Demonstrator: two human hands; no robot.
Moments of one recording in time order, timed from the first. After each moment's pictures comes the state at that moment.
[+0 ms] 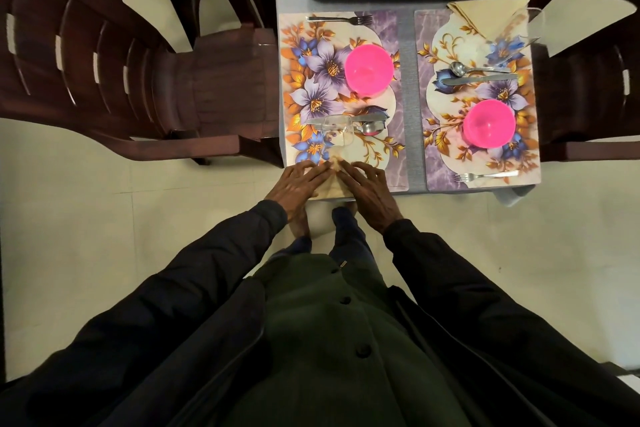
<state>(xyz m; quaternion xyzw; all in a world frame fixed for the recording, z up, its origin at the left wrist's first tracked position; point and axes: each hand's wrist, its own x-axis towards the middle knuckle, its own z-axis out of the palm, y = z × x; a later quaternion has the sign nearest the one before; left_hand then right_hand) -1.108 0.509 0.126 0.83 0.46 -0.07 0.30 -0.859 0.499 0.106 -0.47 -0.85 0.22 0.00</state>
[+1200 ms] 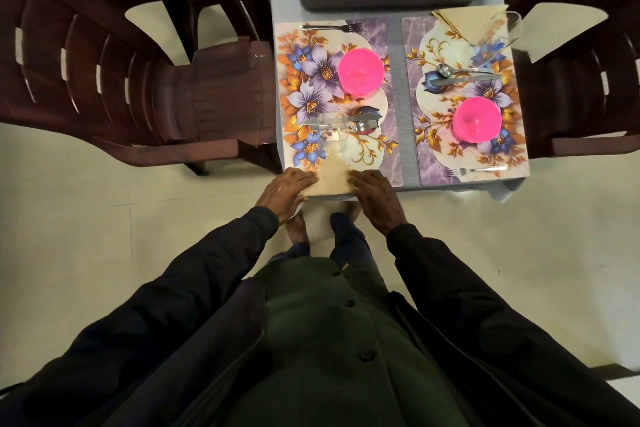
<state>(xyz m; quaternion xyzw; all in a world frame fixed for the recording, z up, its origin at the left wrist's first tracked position) -1.120 0.486 0.156 0.80 0.50 0.08 0.31 -0.843 0.475 0.111 -0.54 -0.81 0.22 0.11</state>
